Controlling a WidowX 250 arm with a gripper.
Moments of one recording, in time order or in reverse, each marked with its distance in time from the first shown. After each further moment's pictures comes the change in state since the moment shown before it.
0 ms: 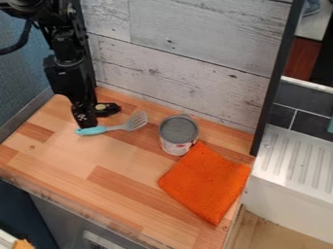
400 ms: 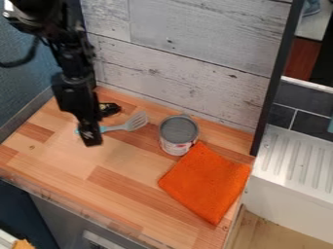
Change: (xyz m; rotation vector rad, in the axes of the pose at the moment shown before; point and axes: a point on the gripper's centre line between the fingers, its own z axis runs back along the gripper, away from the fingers) arm -0.017 0.030 -0.017 0.073 -0.016 -0.039
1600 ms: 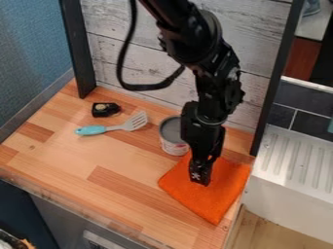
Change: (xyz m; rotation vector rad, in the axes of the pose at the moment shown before) arm -0.167 0.087 -0.009 -0.057 0.010 -0.555
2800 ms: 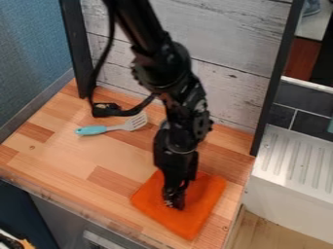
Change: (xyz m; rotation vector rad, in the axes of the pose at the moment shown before) arm 0.033 0.049 -0.025 0.072 -0.018 0.057
